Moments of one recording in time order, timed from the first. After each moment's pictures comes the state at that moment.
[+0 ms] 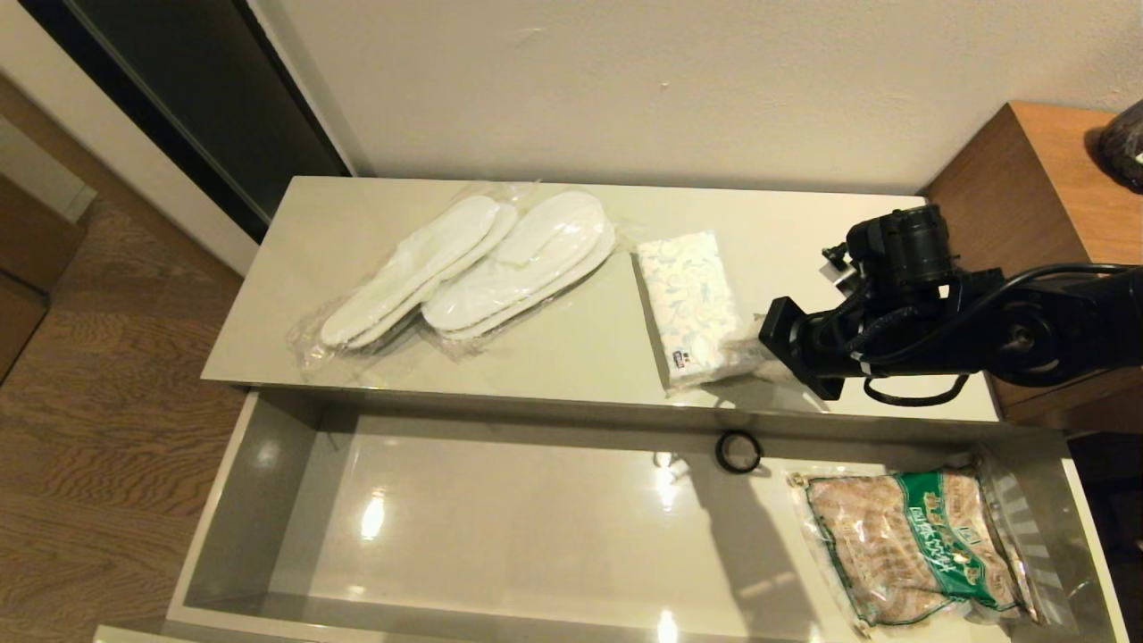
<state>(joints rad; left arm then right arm) 0.01 0.00 0.00 -0.01 0.00 -0.07 0.31 1.86 -1.20 -0.06 0.23 0.77</state>
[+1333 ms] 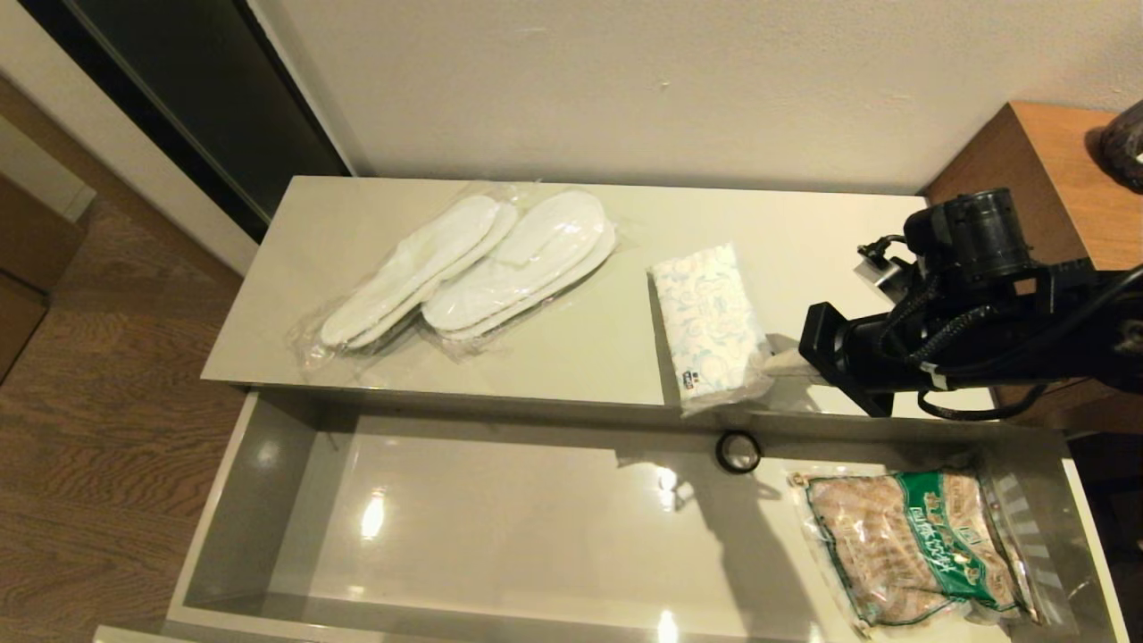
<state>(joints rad) 0.01 0.00 0.00 -0.01 0.00 -0.07 0.32 1.69 -1.11 0.07 0.25 0.72</state>
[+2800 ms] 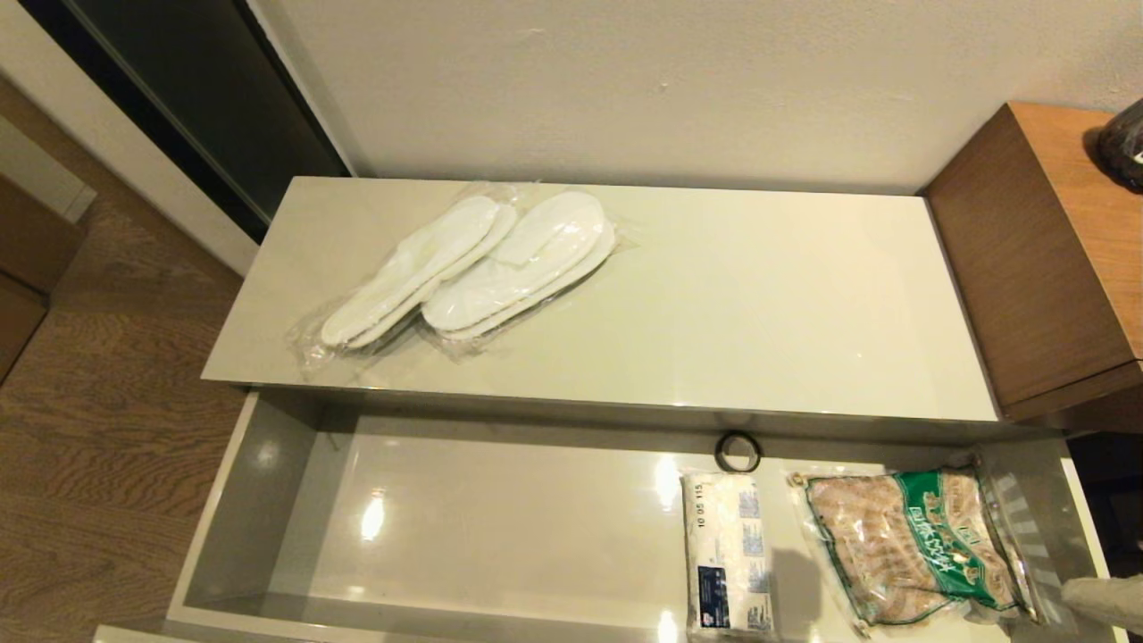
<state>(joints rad) 0.01 0.00 0.00 -0.01 0.00 -0.07 0.30 0.89 -0.77 0.60 0.24 0.80</state>
